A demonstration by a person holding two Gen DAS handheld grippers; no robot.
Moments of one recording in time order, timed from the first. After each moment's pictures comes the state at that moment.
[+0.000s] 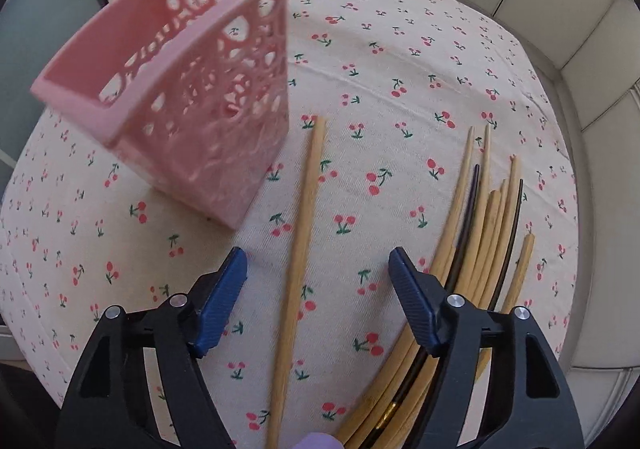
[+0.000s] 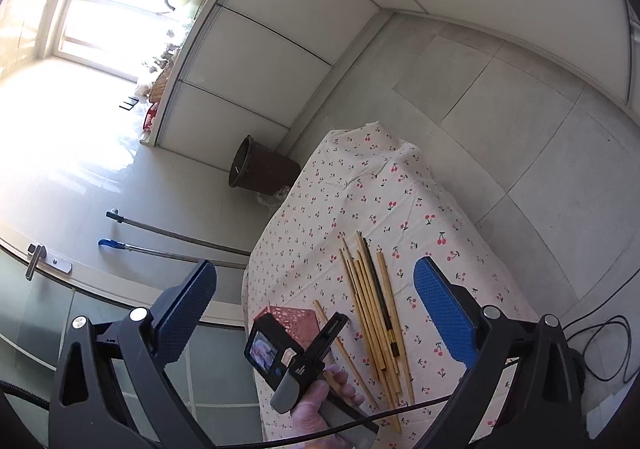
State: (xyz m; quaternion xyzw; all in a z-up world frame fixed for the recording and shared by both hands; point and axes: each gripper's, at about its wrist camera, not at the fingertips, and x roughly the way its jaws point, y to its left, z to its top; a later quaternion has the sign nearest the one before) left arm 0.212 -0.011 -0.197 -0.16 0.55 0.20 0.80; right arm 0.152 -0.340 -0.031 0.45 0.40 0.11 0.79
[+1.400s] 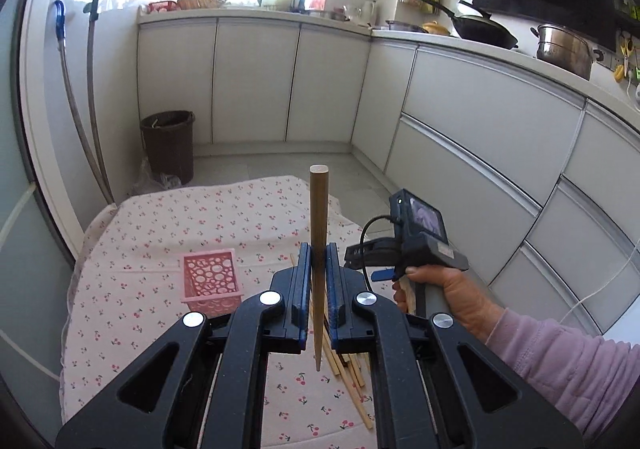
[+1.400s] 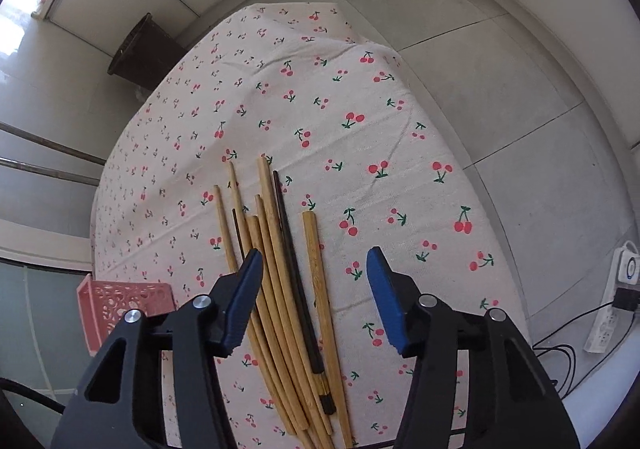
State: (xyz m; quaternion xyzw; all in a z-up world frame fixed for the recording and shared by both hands) left arm 0.045 0.011 0.014 -0.03 0.28 -0.14 0.95; right arm 0.270 -0.197 -0.177 0.21 0.59 0.02 0.78
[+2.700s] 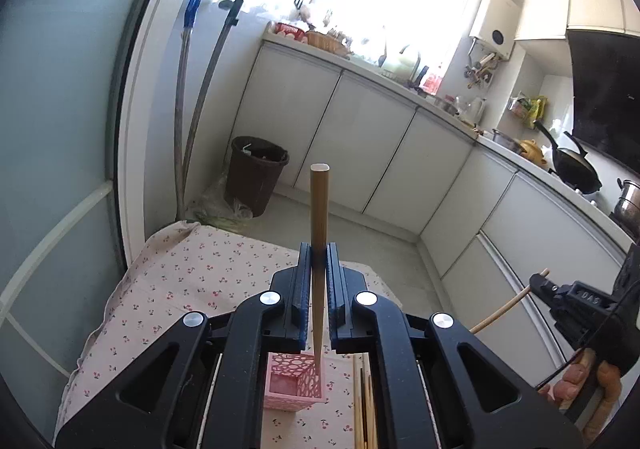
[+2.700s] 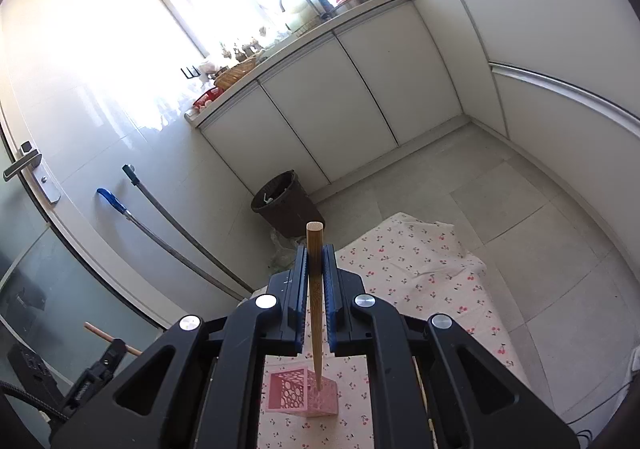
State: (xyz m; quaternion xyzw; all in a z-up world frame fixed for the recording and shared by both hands) left arm 0.106 0.124 0.063 -0.20 0.22 0.02 0.96; right arm 0.199 -0.182 0.077 0.26 0.27 0.14 0.92
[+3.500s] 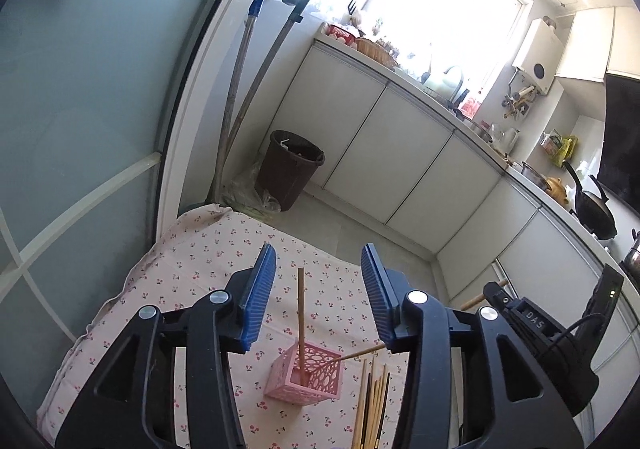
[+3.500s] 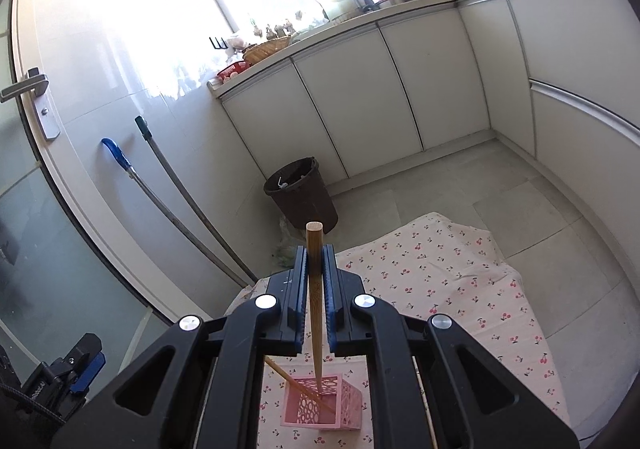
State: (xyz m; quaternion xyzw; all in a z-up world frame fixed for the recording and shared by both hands) left arm 0.081 0.161 0.068 -0.26 0.21 0.07 0.94; right arm 0.208 -0.076 0.048 0.19 0.27 0.16 0.93
